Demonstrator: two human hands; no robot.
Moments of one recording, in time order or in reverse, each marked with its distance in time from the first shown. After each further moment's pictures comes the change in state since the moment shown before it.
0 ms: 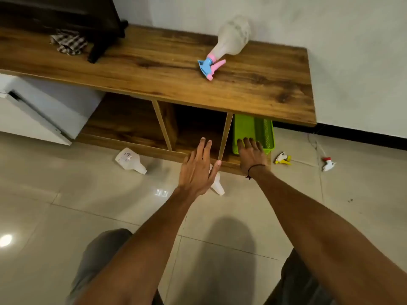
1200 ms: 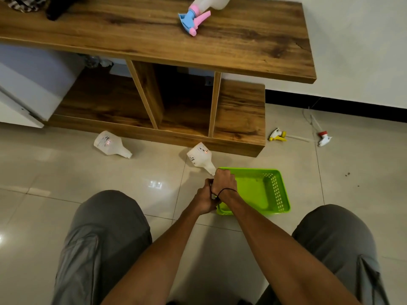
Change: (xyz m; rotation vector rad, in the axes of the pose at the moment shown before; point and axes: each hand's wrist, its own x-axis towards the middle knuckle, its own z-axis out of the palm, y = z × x) left_hand -0.087 0.001 0.158 -0.705 -0.573 -0.415; right_hand -0.089 -0.078 0.124 0.480 -0.213 0.198
